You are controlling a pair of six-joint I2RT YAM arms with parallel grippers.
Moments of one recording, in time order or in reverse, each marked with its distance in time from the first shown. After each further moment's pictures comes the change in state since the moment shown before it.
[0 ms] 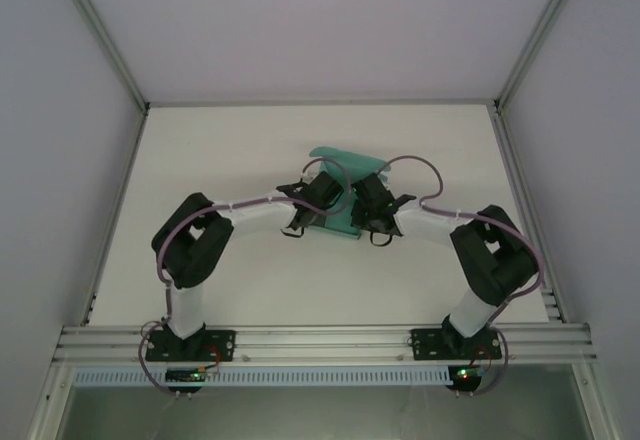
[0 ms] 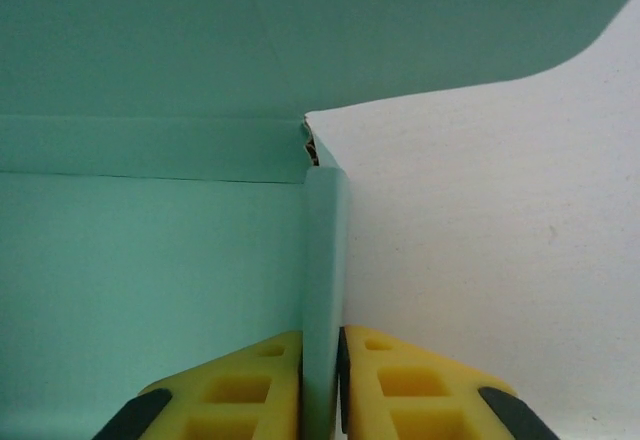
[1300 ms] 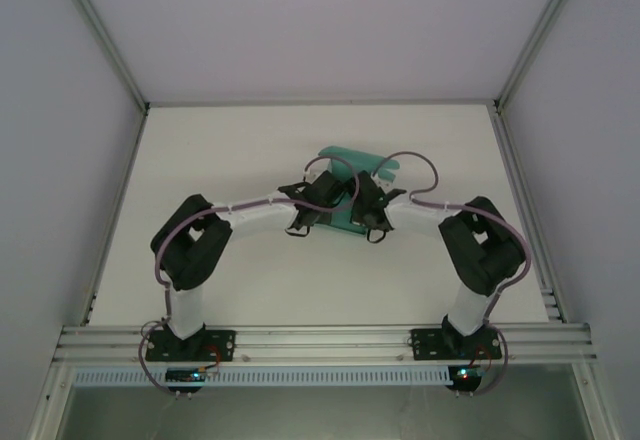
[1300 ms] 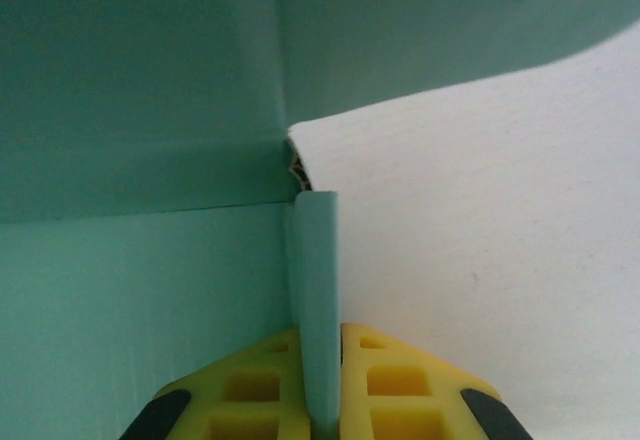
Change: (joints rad) left arm -0.014 -0.008 0.011 0.038 0.020 -0.051; right arm 0.019 0.070 0.057 -0.056 0.150 0.023
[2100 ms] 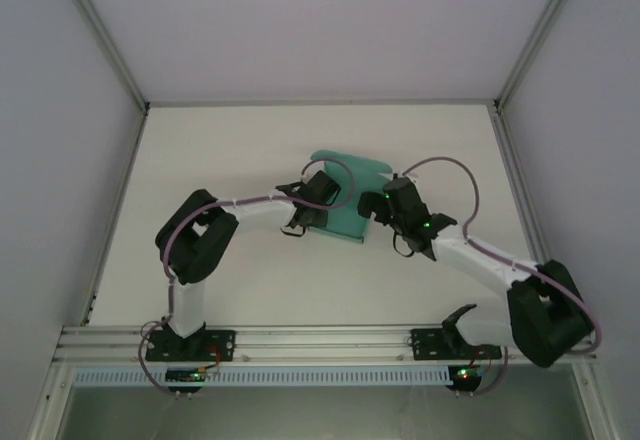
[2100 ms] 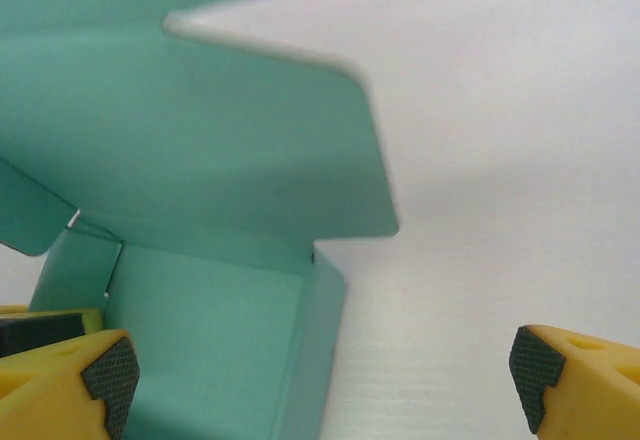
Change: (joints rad) left arm 0.043 0.047 -0.026 0.030 0.119 0.023; right arm -0.079 -0.490 -0.283 0.166 -0.049 -0.138
